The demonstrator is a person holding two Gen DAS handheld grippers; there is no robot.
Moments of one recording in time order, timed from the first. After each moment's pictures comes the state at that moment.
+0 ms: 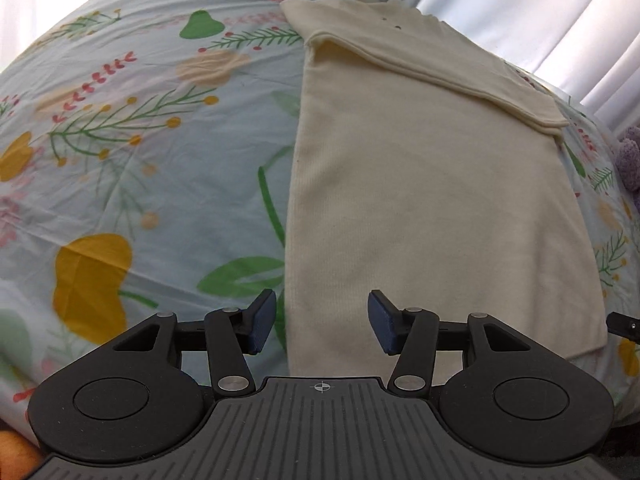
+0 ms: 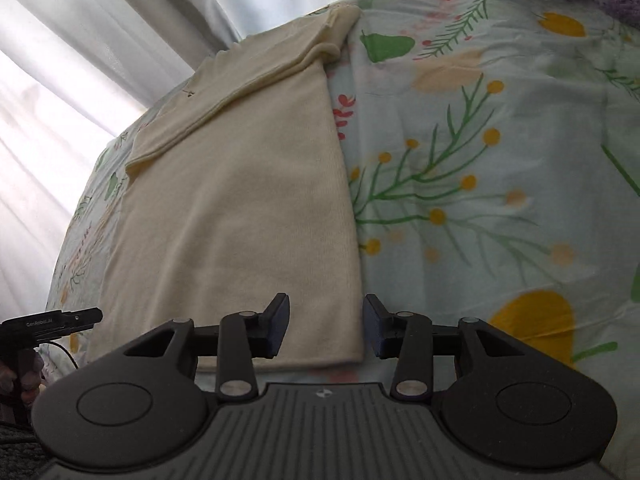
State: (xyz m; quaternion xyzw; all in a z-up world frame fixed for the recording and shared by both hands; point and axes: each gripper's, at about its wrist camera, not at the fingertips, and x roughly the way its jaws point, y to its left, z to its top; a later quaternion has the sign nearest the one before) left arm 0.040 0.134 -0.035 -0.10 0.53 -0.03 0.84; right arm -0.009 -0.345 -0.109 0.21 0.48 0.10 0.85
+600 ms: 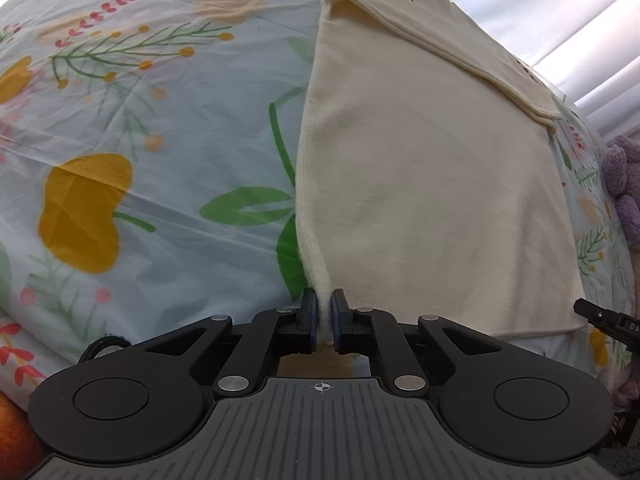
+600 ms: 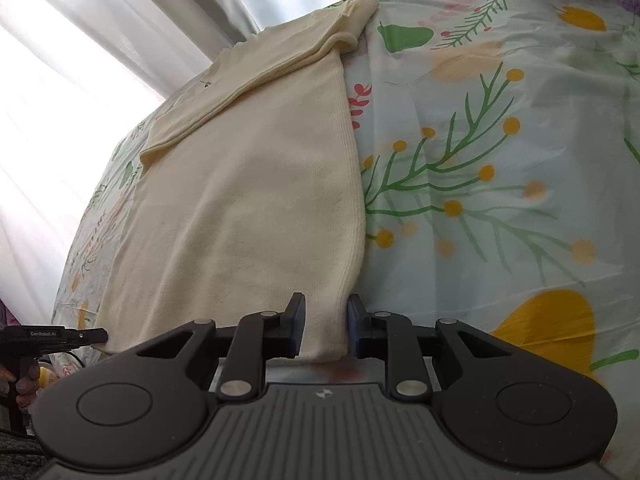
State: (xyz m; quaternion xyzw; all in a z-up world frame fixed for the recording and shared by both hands) left arm 0.023 0.149 -0.045 -0.16 0.57 -0.05 0.80; right arm -0.002 -0.342 -0.120 0.22 0.47 0.14 0.84
